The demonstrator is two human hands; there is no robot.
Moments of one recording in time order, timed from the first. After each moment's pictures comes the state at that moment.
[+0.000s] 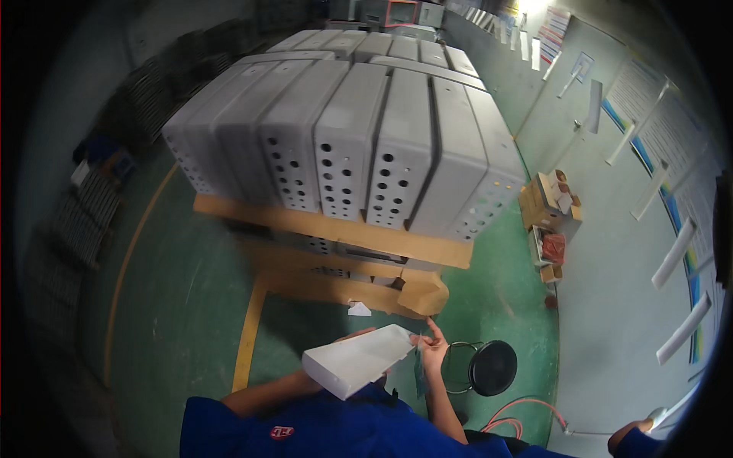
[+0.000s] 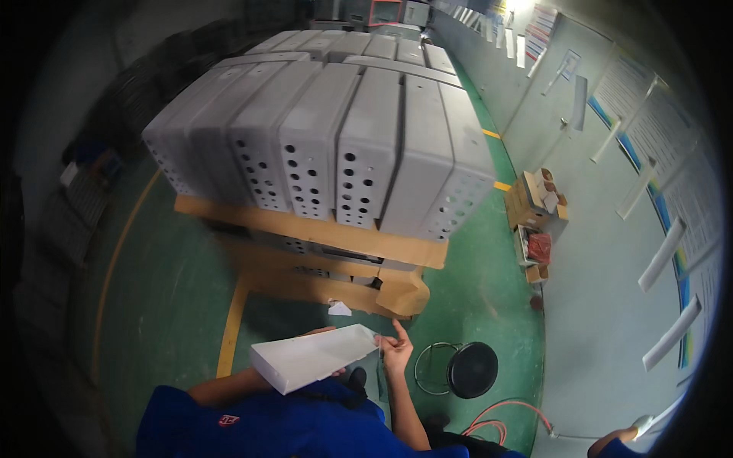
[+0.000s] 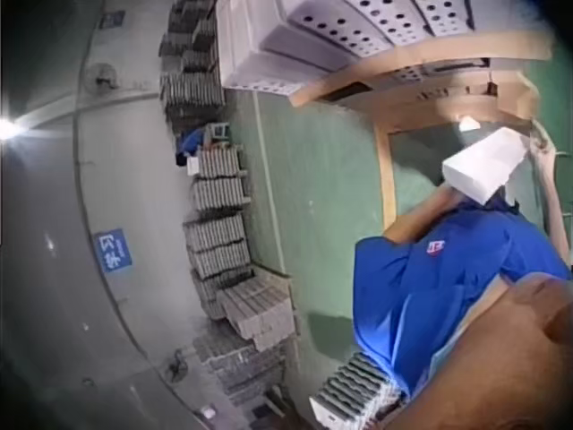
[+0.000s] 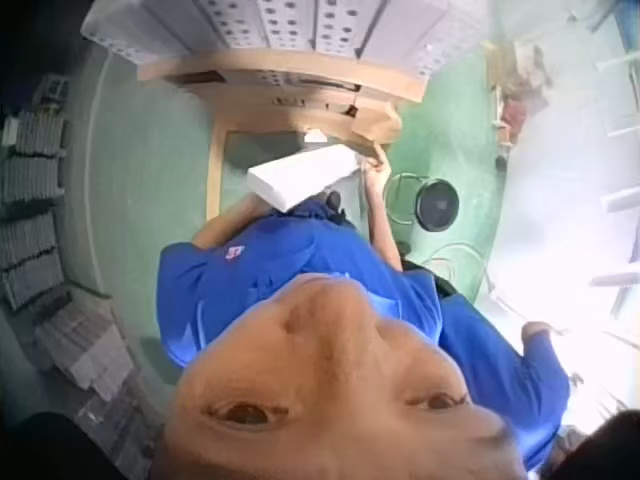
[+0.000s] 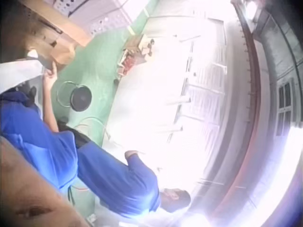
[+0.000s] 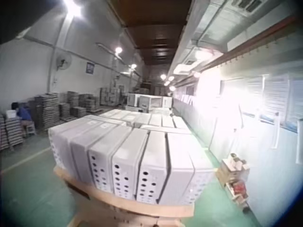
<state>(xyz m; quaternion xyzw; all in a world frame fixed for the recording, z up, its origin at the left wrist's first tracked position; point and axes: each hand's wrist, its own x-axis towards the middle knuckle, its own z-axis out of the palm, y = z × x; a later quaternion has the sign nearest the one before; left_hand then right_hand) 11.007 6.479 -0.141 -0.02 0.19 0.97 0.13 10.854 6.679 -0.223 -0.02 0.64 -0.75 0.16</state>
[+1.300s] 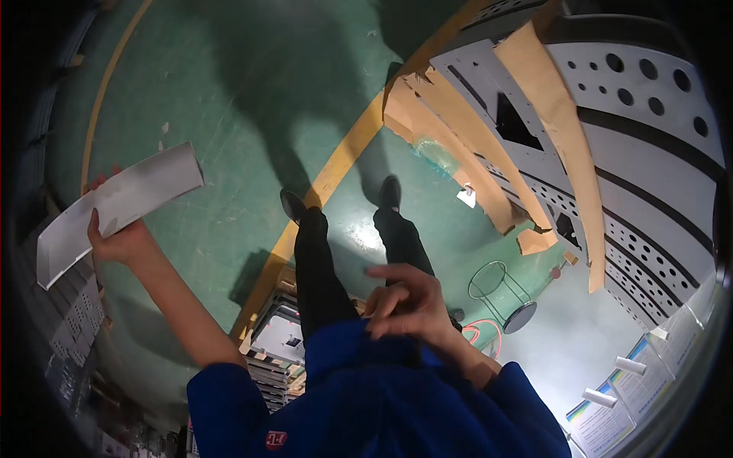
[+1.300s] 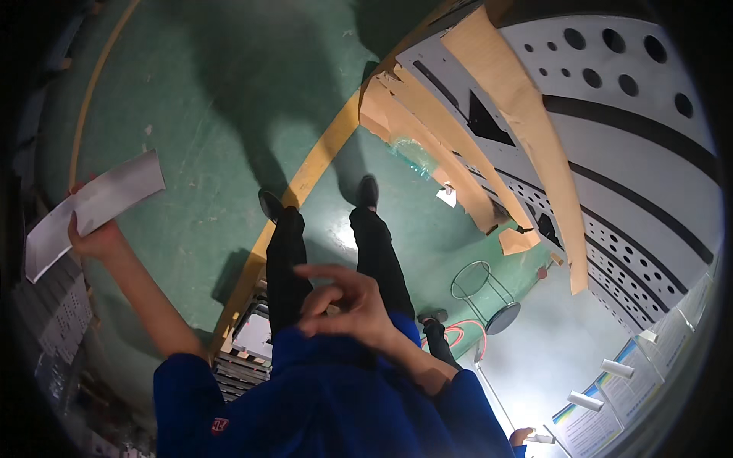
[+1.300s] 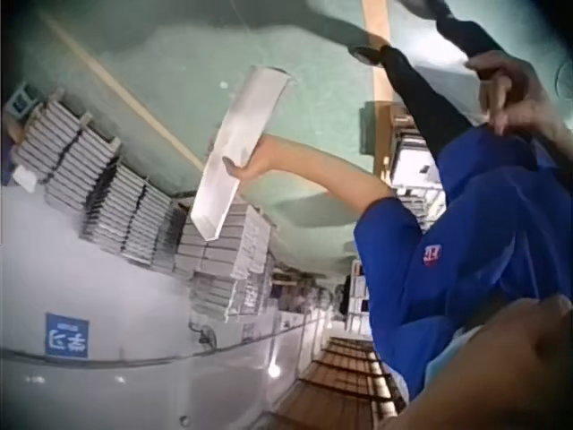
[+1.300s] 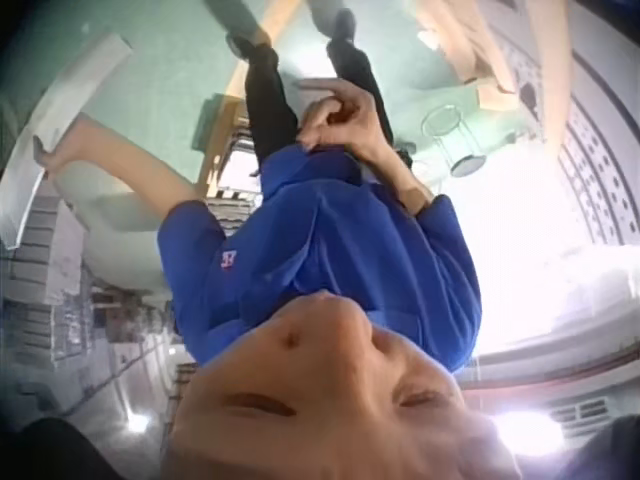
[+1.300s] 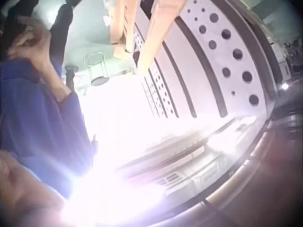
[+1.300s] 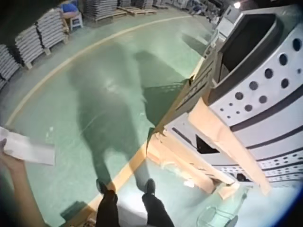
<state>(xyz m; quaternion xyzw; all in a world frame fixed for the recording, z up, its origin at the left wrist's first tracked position) 11.479 5.680 -0.293 -0.43 0.25 0.51 -0.71 11.150 5.956 -0.211 -0.10 0.47 -0.51 0.71</state>
